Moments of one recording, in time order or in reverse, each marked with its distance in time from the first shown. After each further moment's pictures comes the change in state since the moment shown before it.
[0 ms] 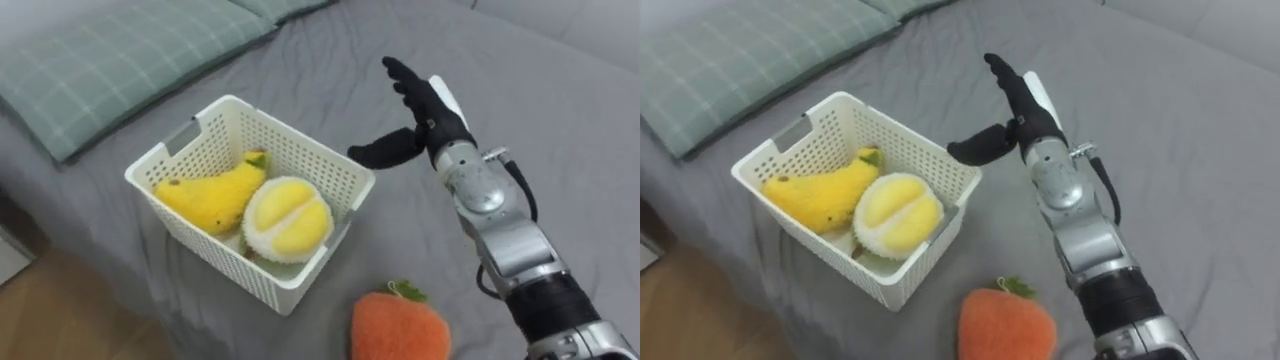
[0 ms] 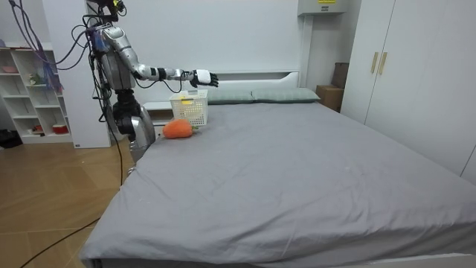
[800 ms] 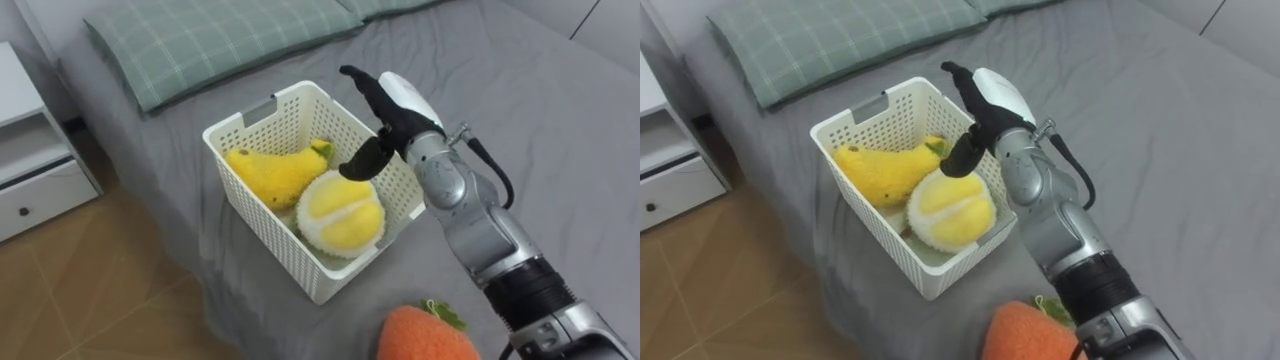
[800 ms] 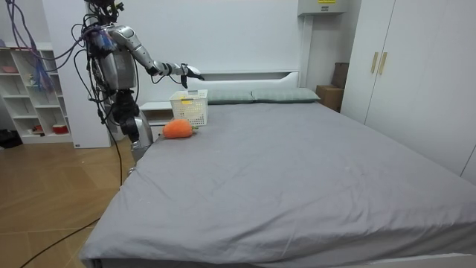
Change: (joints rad) left arm -0.063 0.006 0.000 -0.001 0.057 0.045 -0.027; right arm -0.177 0.015 0.158 0.031 -0.360 0.078 0.081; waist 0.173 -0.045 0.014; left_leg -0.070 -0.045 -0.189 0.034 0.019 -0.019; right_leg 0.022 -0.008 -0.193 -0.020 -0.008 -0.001
